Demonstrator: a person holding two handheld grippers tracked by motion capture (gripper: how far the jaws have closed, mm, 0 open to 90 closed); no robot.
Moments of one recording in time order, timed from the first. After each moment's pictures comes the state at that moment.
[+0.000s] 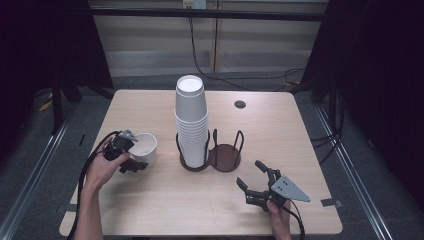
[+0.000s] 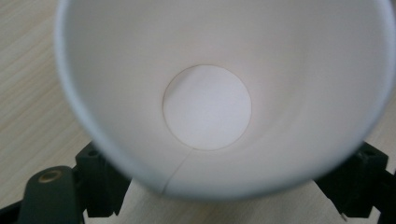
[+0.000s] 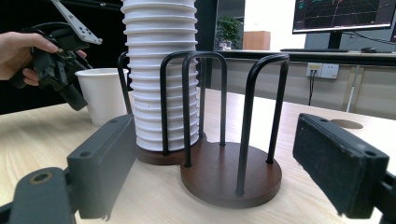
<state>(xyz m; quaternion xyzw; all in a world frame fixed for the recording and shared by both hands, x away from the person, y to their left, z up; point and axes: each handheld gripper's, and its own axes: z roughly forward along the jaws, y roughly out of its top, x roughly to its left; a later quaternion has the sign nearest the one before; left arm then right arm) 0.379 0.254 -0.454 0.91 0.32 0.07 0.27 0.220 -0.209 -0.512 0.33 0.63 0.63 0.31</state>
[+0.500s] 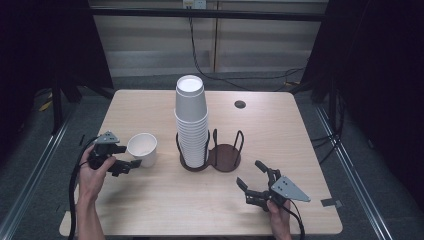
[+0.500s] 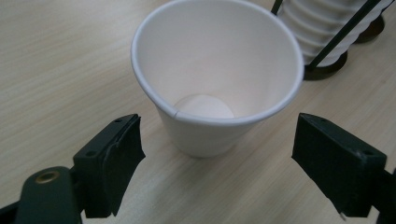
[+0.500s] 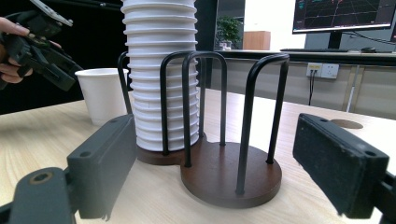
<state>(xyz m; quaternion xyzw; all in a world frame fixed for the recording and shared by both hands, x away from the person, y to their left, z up) 0.345 0.279 -0.442 0.84 0.36 0.11 0.40 0.220 -0.209 -0.512 0.33 0.63 0.63 0.31</state>
